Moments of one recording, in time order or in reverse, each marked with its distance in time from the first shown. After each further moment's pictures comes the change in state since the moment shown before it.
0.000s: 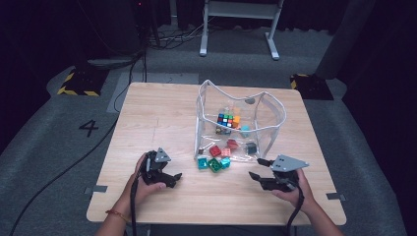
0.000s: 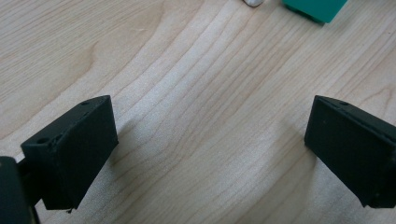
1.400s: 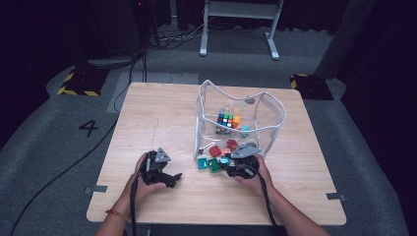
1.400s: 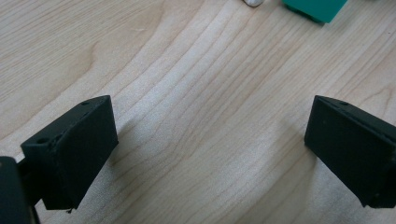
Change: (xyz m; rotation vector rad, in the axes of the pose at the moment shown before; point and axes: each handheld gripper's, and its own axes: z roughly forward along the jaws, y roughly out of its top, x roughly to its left) left arm 0.000 0.000 0.000 0.000 0.000 0.000; right arm 0.017 0.027 0.110 0.086 0.012 0.039
